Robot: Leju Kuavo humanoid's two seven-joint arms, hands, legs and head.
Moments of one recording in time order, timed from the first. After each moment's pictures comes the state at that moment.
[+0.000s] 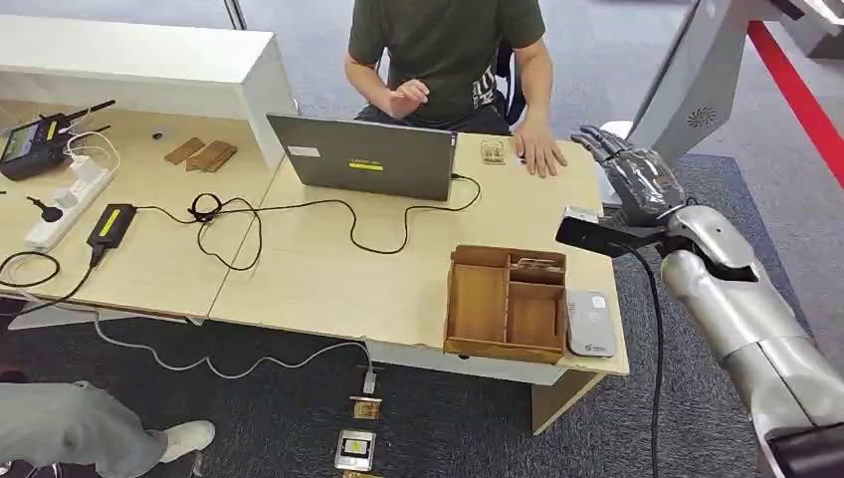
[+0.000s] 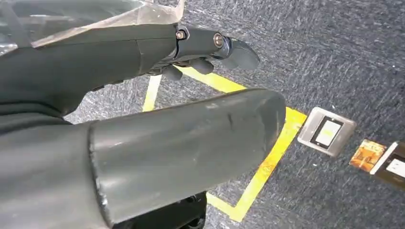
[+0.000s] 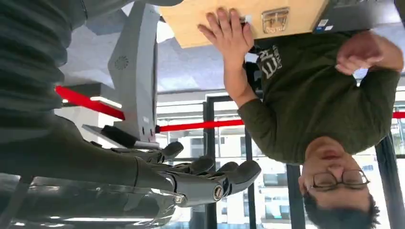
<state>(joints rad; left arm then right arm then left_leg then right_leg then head) -0.12 0.19 -0.93 -0.18 1.23 0.20 -0.18 -1.02 -0.33 0.74 -0.62 0.76 -0.19 -0.50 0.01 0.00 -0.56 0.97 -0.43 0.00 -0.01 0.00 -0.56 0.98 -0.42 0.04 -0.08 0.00</state>
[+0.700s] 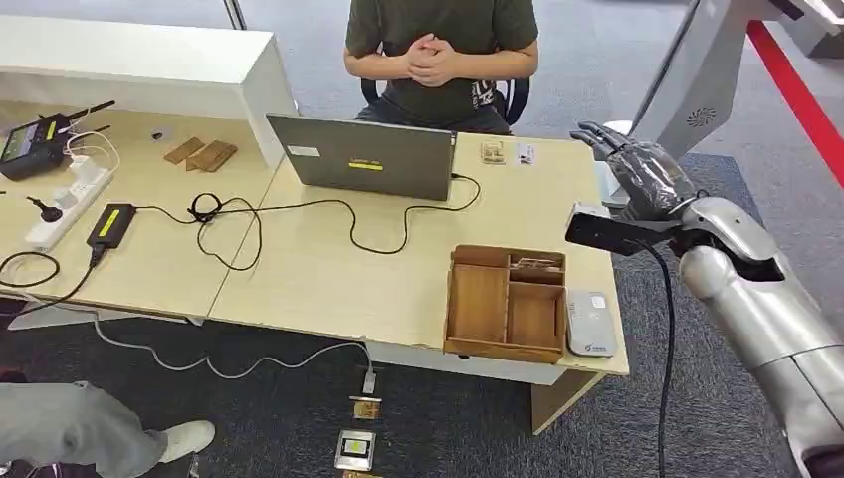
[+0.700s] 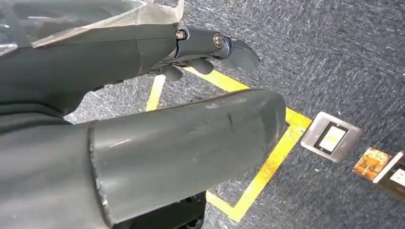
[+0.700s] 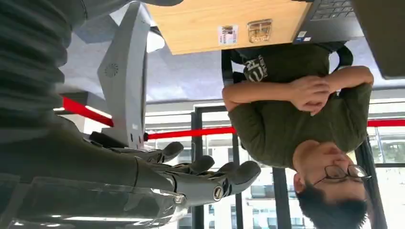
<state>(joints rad) -0.13 0.19 -0.92 -0.18 1.26 0.23 -0.15 -0.98 -0.44 0.77 -0.89 0.68 -0.03 -0.42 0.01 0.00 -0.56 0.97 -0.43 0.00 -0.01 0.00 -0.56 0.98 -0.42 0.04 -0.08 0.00</state>
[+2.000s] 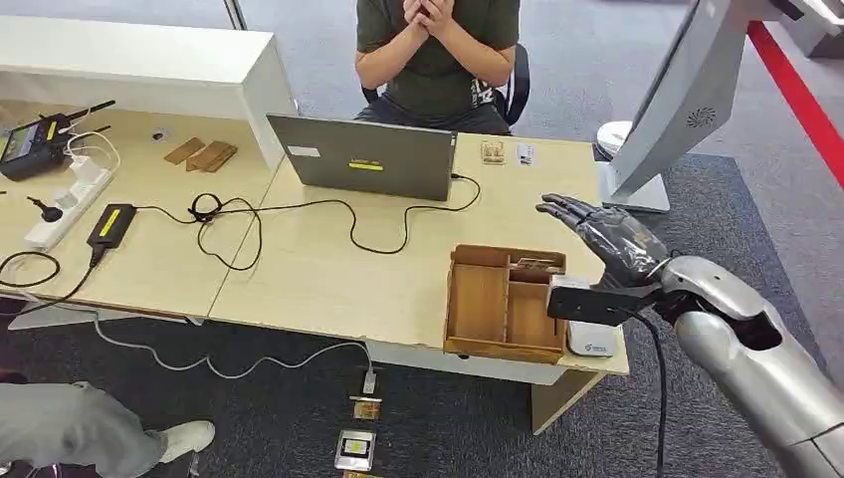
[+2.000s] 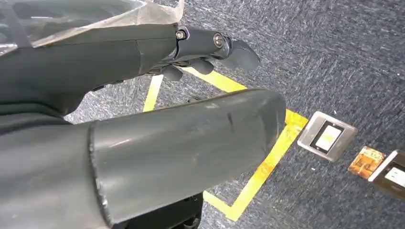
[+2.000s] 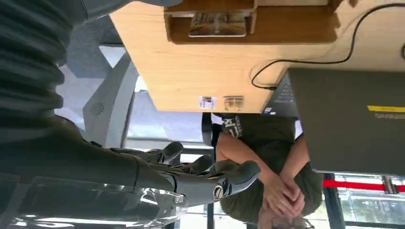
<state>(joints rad) -0.13 0.19 -0.92 -0.18 1.25 0.22 -0.16 -0.77 -0.55 0.79 -1.30 0.64 0.20 -0.27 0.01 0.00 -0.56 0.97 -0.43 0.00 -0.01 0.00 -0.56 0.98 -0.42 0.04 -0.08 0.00</state>
